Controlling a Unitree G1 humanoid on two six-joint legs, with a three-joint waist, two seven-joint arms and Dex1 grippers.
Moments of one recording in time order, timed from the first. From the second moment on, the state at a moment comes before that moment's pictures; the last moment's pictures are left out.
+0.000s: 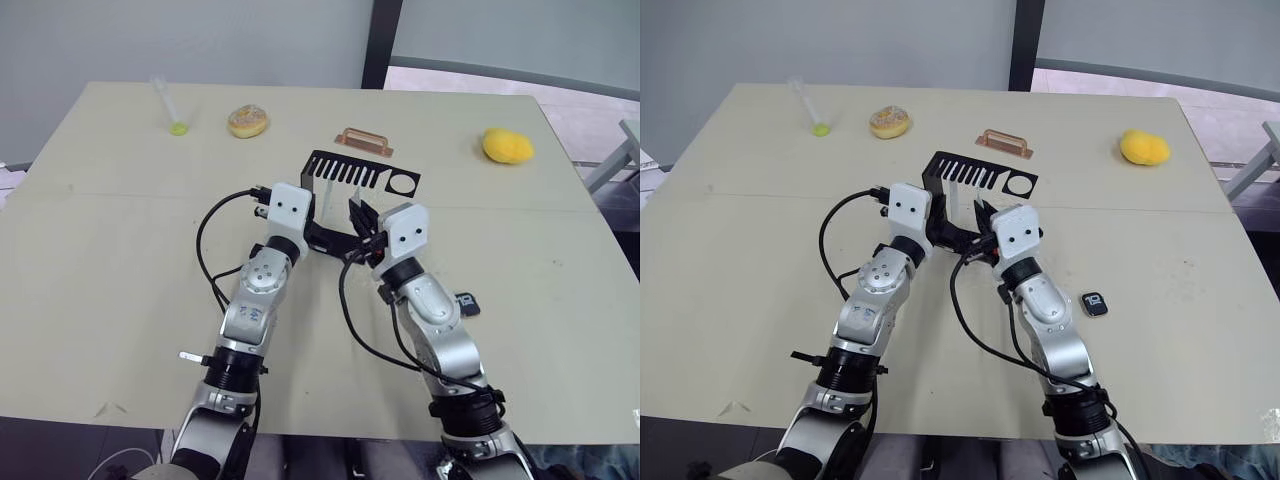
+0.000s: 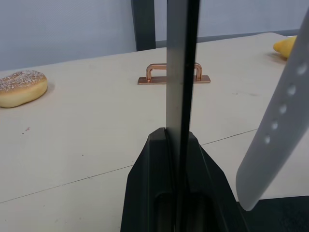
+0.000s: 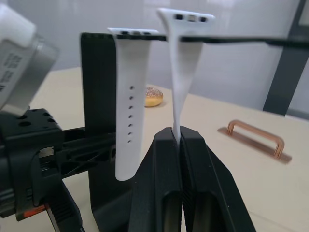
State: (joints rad) left arm -0.54 -0.01 -0.09 0.05 0.05 0.31 0.01; right arm -0.34 -0.13 0.20 -0.19 -0.06 0.05 0.21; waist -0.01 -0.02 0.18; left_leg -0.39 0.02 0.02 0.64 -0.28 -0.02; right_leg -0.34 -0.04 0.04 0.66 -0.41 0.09
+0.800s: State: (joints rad) left arm -0.53 -0.01 -0.09 0.04 0.03 0.35 -0.04; right arm -0.10 -0.29 0.11 -0.28 -0.03 -0.08 0.30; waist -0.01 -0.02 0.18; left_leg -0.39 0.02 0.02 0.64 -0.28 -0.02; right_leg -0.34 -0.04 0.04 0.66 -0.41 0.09
